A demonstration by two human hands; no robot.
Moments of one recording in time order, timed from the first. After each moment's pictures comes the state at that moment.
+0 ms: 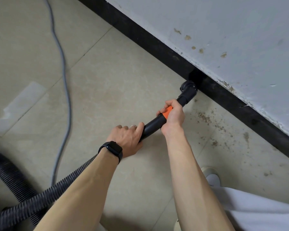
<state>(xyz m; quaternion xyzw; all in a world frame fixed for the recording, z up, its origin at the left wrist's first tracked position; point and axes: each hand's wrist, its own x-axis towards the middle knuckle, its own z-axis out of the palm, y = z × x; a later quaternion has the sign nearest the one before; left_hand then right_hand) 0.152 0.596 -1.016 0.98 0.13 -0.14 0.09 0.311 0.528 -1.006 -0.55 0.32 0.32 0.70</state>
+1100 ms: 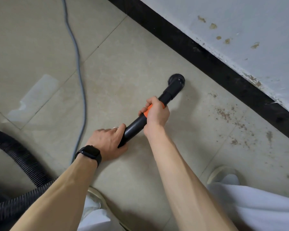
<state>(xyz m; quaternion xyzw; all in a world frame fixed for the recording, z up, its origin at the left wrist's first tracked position) 0.072 0.652 -1.007 0.96 0.19 -0.16 0.13 0.233 0.598 -1.010 -0.57 0.32 0.36 0.67</state>
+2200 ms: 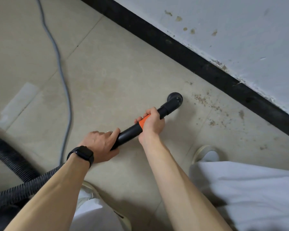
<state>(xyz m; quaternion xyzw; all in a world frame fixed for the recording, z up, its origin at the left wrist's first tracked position) 0.056 0.622 -1.011 0.97 0.09 -0.21 0.09 0.206 0.525 -0.997 -0.55 0.41 0.28 0.68</state>
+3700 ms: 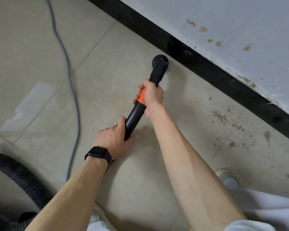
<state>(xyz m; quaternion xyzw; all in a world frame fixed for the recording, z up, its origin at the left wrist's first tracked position) 0.122 0.650 -1.015 0.91 0.32 -0.16 0.19 0.297 0.635 -1.008 -0.59 0.21 0.45 0.64</state>
